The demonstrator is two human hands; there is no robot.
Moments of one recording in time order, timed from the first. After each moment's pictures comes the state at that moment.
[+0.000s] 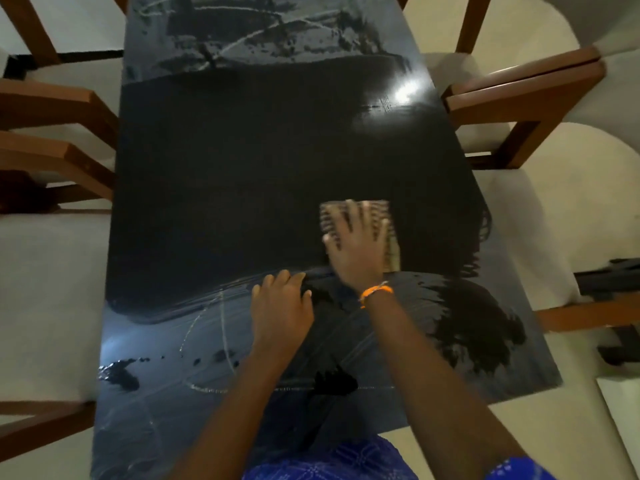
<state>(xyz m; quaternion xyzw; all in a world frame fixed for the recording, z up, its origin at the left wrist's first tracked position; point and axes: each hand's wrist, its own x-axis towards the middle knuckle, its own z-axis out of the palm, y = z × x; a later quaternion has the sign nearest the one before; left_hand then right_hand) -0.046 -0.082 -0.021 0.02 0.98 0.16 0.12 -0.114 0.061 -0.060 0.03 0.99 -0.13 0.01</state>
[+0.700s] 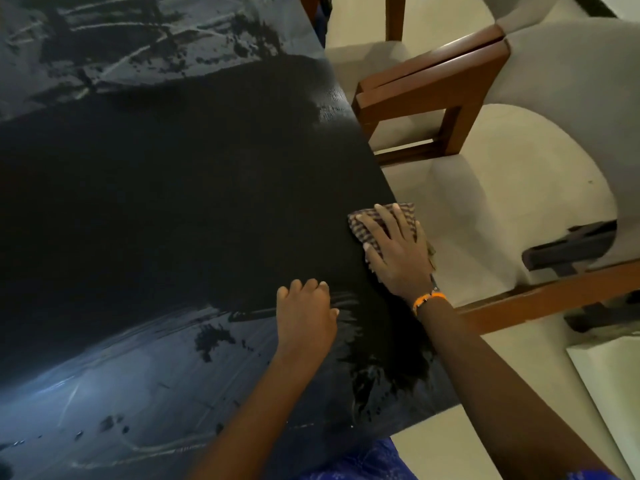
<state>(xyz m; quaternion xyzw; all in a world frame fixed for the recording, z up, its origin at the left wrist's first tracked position) -0.063 0.096 -0.016 0.15 0.97 0.10 0.15 -0.097 0.289 -0.060 0.03 0.99 -0.09 0.04</state>
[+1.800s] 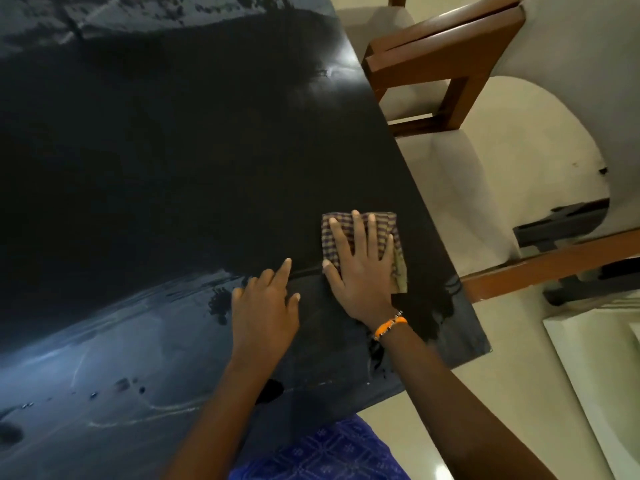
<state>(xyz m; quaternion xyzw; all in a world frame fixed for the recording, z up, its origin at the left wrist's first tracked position) -0.037 0.010 -0.017 0.07 0.97 0.19 0.15 -0.039 0.173 -0.050 0.08 0.99 -0.10 0.05</state>
